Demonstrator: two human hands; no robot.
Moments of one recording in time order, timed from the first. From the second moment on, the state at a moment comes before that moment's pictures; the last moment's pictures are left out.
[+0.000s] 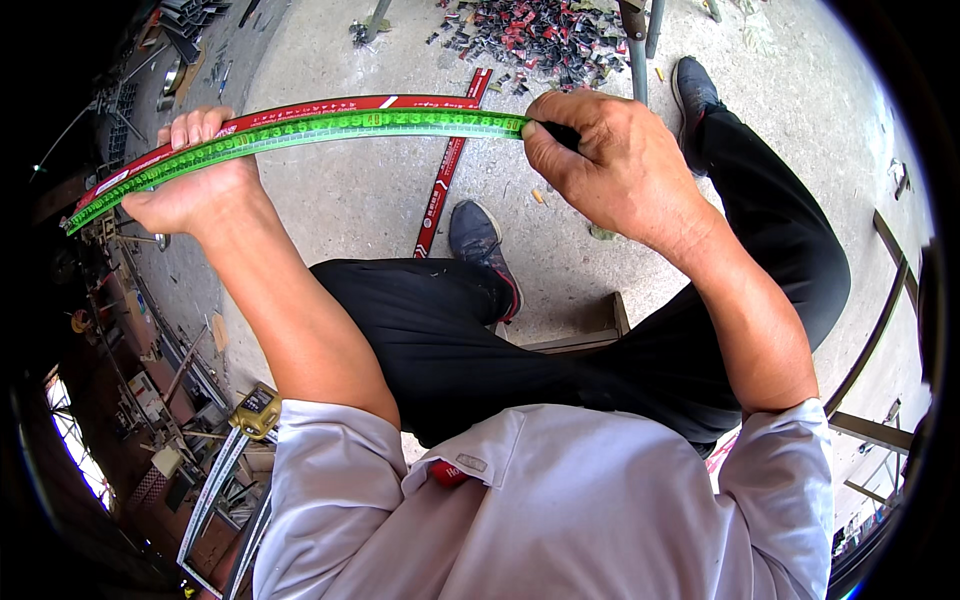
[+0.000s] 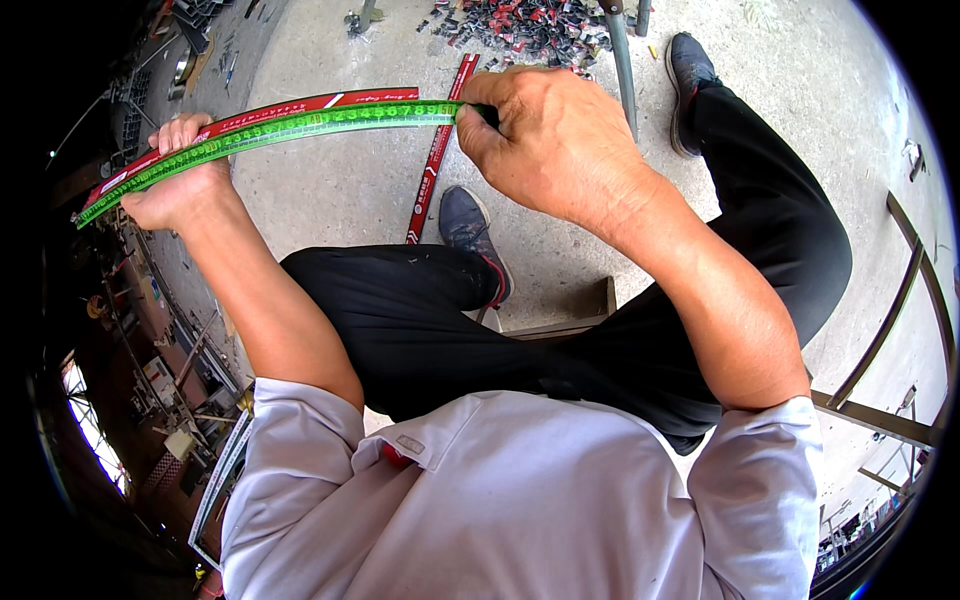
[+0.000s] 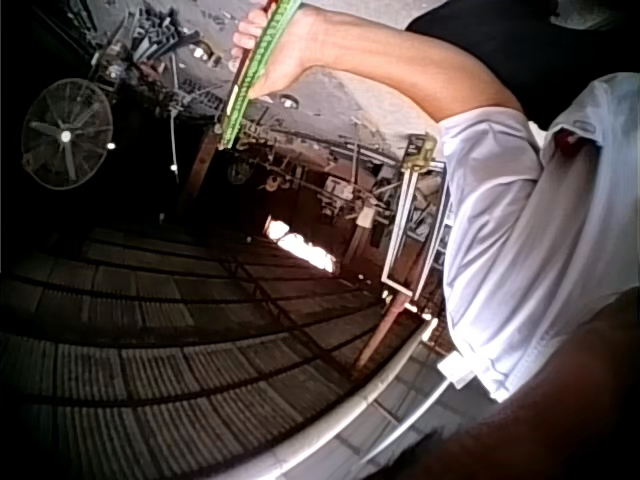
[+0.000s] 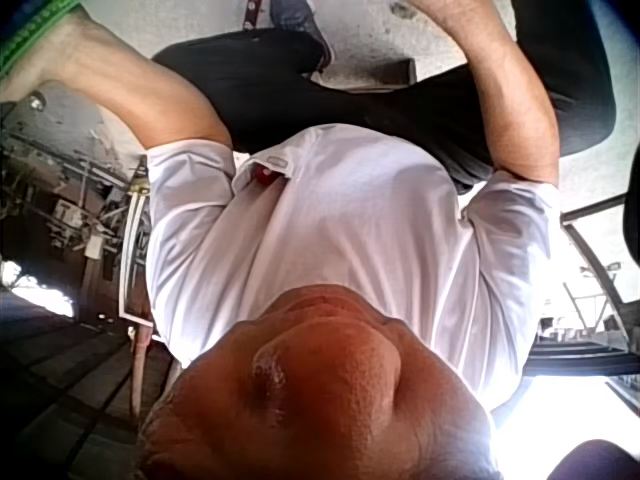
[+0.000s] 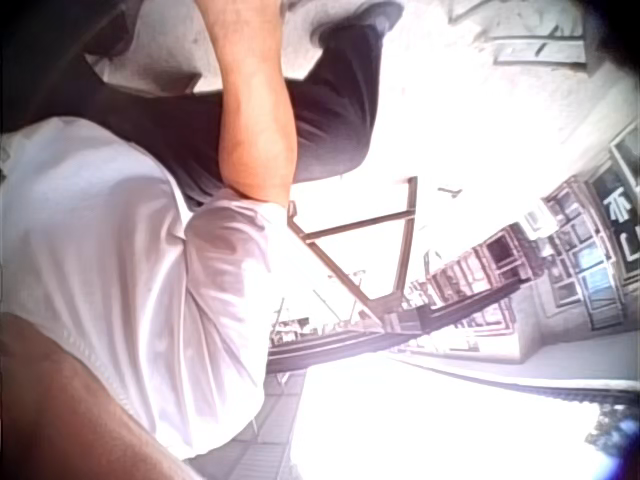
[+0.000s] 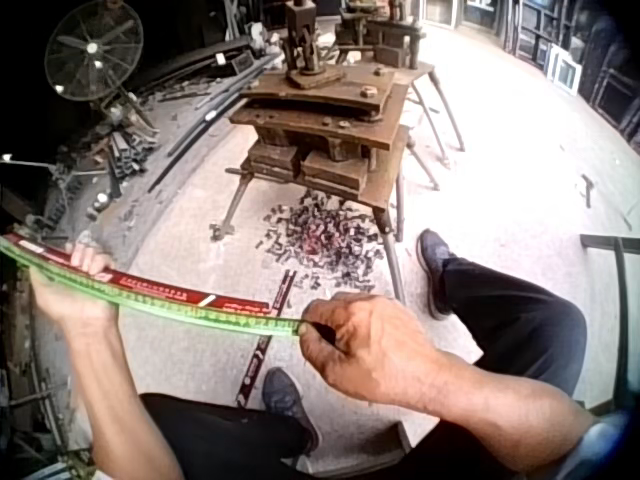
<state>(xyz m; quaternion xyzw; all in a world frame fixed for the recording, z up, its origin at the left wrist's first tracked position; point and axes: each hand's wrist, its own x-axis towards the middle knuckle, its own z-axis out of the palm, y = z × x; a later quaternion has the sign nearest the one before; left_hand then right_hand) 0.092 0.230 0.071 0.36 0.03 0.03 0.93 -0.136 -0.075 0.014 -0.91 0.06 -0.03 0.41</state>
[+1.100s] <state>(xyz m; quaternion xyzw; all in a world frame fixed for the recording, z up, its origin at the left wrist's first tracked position) 0.093 0.229 0.057 0.44 -0.05 0.05 0.90 -0.137 -0.081 0.015 -0.86 0.12 0.04 0.50</state>
